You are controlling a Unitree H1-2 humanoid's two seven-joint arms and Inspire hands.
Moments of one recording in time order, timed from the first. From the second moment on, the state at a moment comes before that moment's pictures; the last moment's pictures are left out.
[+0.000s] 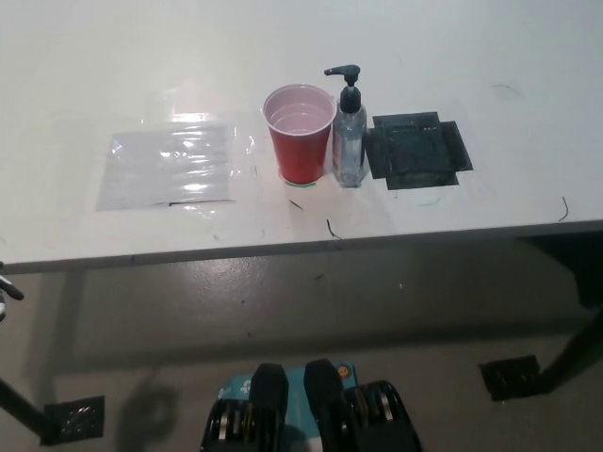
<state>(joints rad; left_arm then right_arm) -0.19 0.68 0.11 -0.05 0.07 0.45 -0.28 -0.67 -0.60 -0.07 -0.09 -0.02 0.45 0.14</state>
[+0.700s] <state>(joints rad) -0.19 0.66 0.13 -0.06 0.11 0.45 -0.33 -1.09 -0.51 0.30 0.17 -0.19 0.35 0.23</state>
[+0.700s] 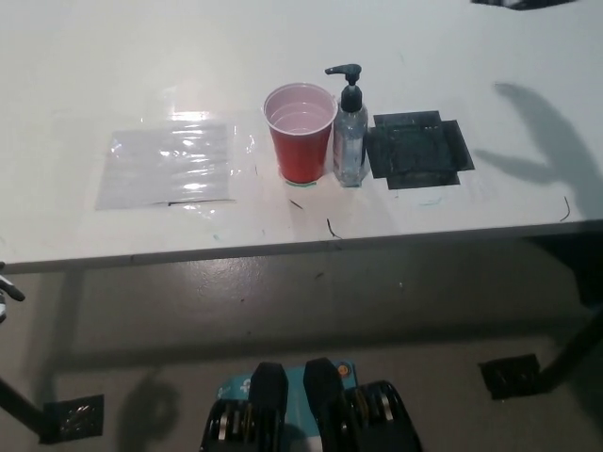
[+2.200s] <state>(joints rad) -0.24 0.63 0.17 -0.07 0.20 0.45 -0.44 -1.10 -0.20 0.45 0.71 -0.43 0.01 0.23</state>
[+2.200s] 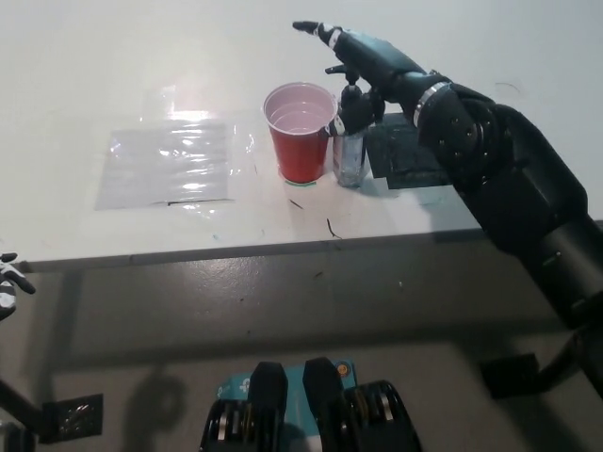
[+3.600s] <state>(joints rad) -0.30 0.61 0.23 -0.08 0.31 0.45 -0.56 -1.09 -0.29 0.64 0.73 -0.69 -0.14 0.16</state>
